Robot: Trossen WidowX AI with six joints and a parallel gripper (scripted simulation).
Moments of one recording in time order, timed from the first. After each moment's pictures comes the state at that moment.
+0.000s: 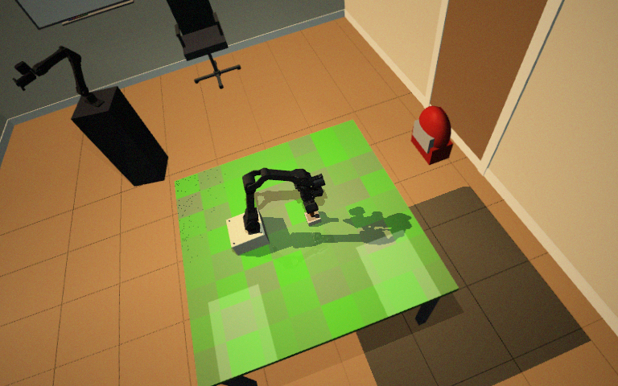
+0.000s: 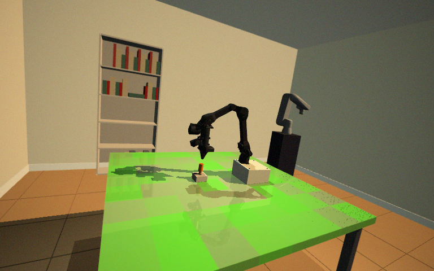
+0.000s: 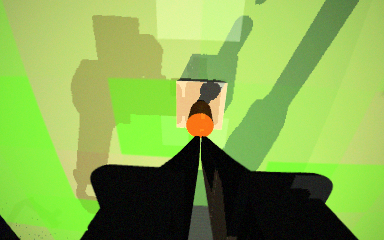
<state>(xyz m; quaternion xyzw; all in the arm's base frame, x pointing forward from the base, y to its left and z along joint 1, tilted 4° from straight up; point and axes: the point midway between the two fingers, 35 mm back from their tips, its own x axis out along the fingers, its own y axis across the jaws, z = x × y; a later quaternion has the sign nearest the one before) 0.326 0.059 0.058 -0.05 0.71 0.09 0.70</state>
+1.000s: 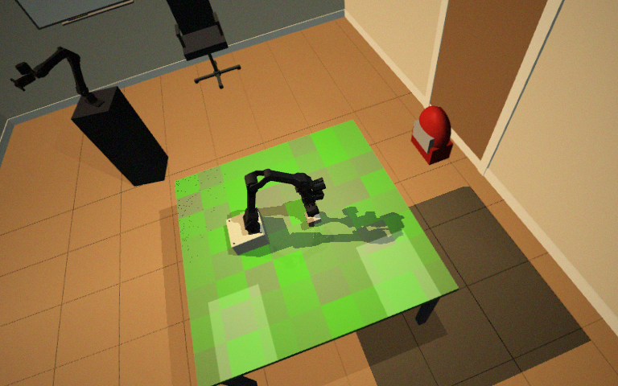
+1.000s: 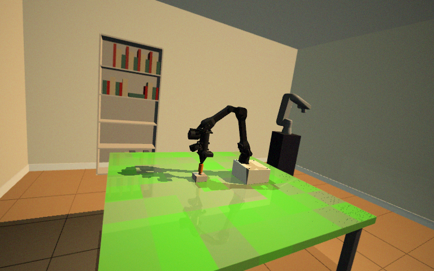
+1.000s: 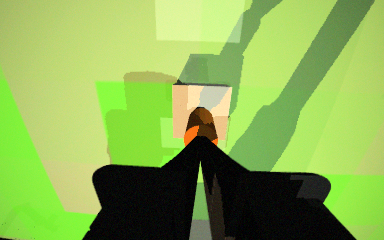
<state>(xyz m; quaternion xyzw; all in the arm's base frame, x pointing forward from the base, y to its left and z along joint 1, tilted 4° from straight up) 0.326 0.060 0.025 -0.05 0.71 0.09 0.70</state>
